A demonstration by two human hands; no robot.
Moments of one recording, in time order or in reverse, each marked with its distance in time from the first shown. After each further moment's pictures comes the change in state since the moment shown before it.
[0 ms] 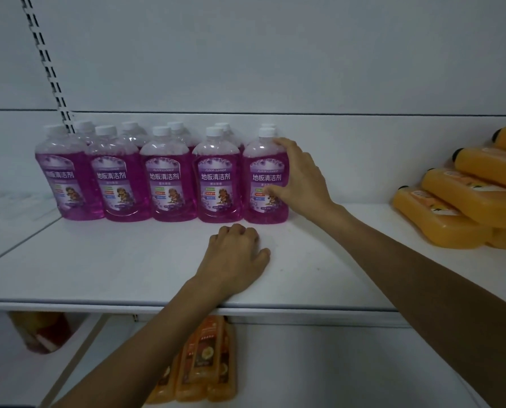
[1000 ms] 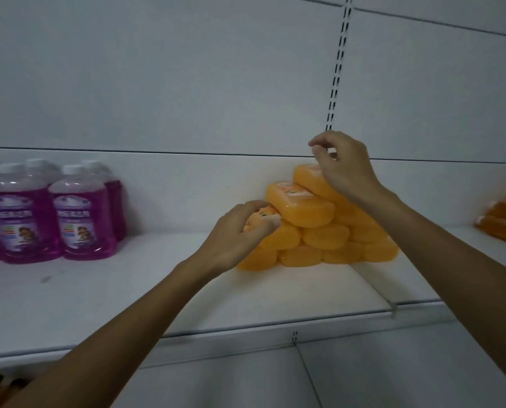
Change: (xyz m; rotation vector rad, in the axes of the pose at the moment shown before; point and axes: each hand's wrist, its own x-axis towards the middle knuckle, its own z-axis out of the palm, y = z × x) left_hand 0.073 0.296 0.014 -0.713 0.049 0.234; right_hand -0.057 0.163 -0.328 -0.144 0.240 0.116
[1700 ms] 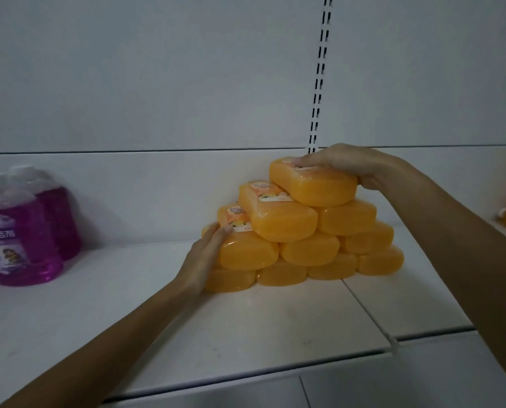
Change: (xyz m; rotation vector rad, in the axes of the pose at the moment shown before) left_hand 0.053 -0.059 0.054 -0.437 0.050 -0.533; right_hand 0.060 0.087 -0.005 0.102 -0.665 0.579
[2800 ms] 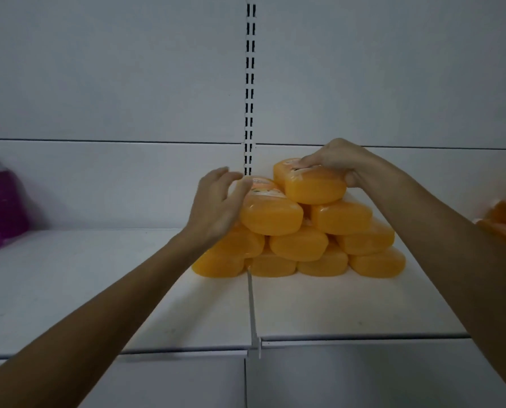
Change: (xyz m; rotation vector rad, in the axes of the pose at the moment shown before) left_hand 0.008 0.084 0.164 0.523 0.343 0.486; right_hand 0.013 0.102 -0.094 0.256 0.090 -0.020
